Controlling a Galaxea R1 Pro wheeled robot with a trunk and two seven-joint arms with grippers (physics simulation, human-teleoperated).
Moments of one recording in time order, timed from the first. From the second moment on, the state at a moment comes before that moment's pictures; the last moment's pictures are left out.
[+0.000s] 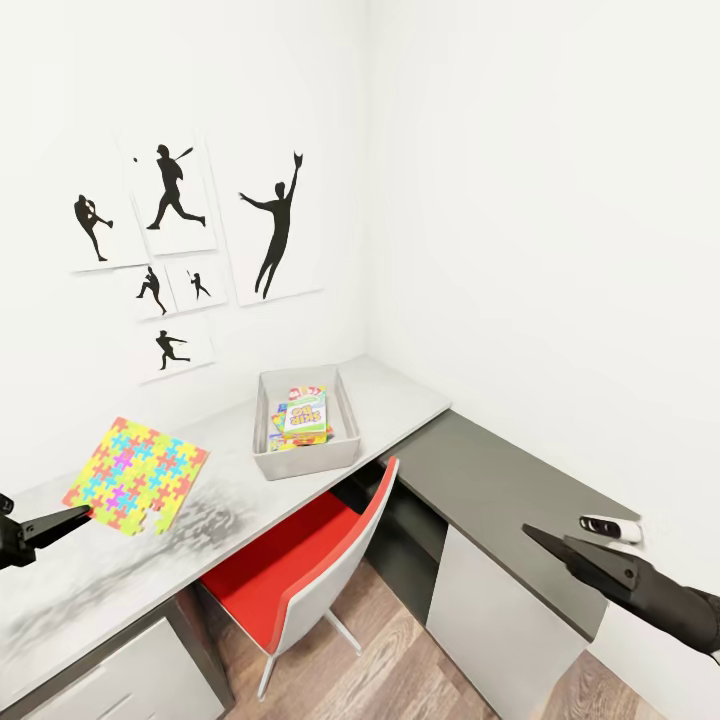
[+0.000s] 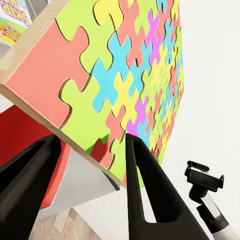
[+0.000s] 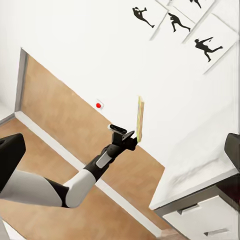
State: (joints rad) left arm -0.38 0.64 0.47 -0.95 0.42 0.98 -1.52; right arm -0.14 -0.55 -0.01 -1.37 -1.11 0.65 1.27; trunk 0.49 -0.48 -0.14
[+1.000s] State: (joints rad) left arm -0.38 0.65 0.50 -0.95 0.42 0.99 -1.57; right arm -0.14 -0.55 -0.01 -1.37 -1.11 0.65 1.25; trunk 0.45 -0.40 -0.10
